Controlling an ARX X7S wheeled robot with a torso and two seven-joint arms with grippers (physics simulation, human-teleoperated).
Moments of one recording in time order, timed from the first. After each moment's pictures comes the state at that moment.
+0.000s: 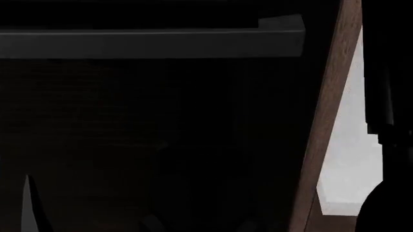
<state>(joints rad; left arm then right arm) 0.16 -0.19 0.12 0.57 0.03 0.14 -0.28 1.36 0.01 -0.26 -1.03 -0.64 1.40 -0.47</state>
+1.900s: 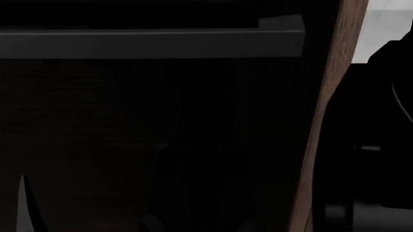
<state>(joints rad) 0.16 -0.25 0.14 0.55 0.00 0.15 -0.34 1.85 0.08 -0.10 -0.10 -0.30 1.36 -0.43</state>
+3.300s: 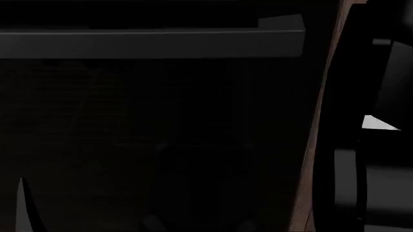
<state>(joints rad) 0.16 -0.28 0.16 0.54 -0.01 0.15 -0.38 1.94 0.07 -0.05 0.44 -0.11 0.87 -0.23</state>
